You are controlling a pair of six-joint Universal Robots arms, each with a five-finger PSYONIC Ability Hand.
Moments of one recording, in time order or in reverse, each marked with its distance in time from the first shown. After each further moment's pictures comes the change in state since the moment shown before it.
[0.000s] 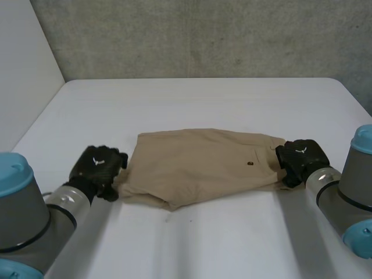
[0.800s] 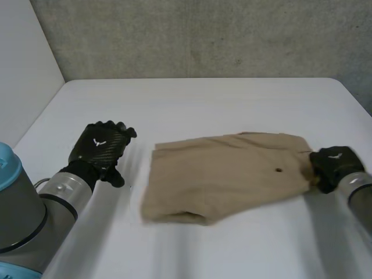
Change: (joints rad) left arm -0.072 0.111 0.060 -0.029 -0.041 -0.067; right arm -0.193 -0.042 0.086 -0.004 -0.015 -0.125; left_hand -0.236 -0.265 -0.264 -0.267 -0.271; right_hand 0.007 0.046 0.062 0.059 0.033
